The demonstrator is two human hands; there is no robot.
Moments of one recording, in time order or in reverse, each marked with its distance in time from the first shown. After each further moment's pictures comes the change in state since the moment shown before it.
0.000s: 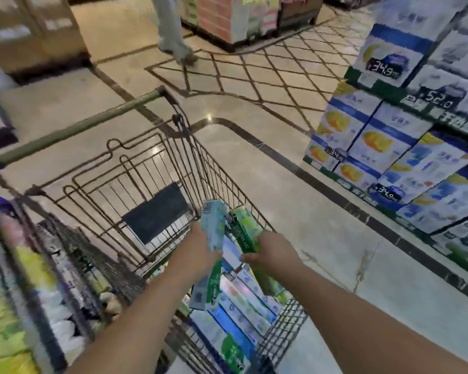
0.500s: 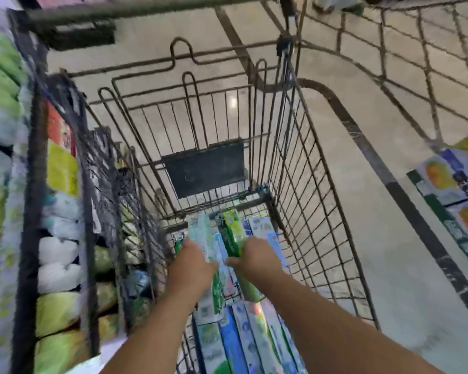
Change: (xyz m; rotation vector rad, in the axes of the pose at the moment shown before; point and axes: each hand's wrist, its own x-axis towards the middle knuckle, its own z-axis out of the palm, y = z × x) left_hand 0.101 -0.142 0.116 -0.185 0.183 -0.661; right_hand 0.176 -0.040 0.177 -0.144 -0.380 -0.215
